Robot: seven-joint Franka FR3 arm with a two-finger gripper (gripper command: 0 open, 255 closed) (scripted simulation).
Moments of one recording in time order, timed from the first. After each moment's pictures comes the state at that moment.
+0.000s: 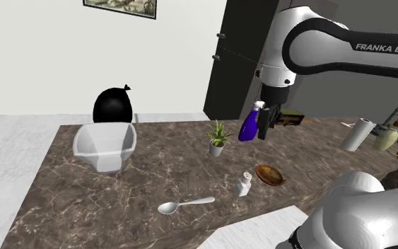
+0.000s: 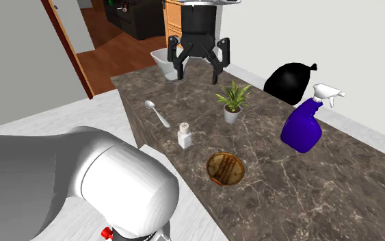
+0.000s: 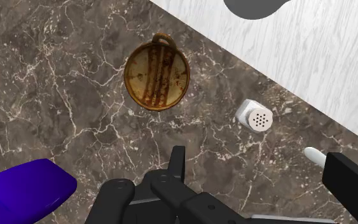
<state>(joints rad) 0.01 -0.75 0.04 -2.44 -0.06 1.52 -0.14</state>
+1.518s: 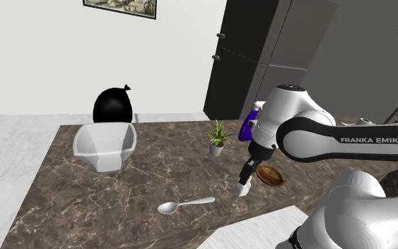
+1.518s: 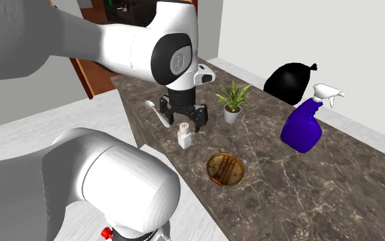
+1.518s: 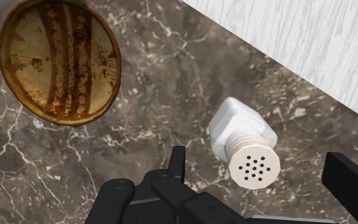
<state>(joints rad) 0.07 -0.94 0.07 -3.00 0.05 2.09 -0.08</state>
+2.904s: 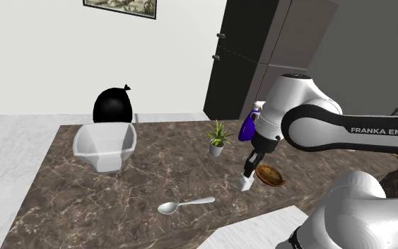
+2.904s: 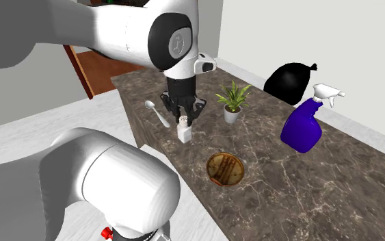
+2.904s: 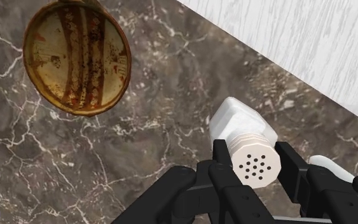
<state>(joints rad) 0.06 -0.97 0.06 -2.94 0.05 1.99 -0.08</state>
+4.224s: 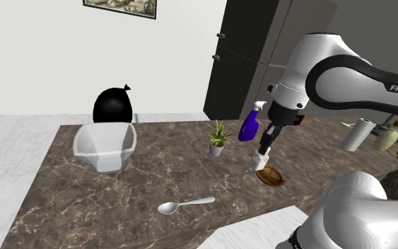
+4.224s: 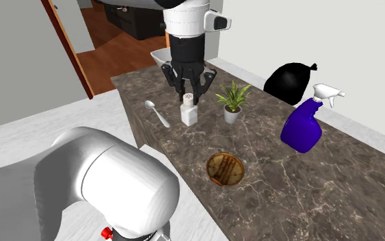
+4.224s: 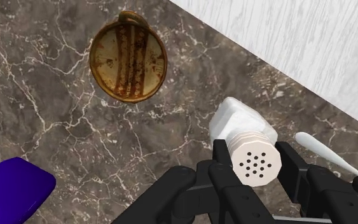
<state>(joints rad) 0.03 -1.02 0.00 -2.71 0.00 1.71 -0.12</state>
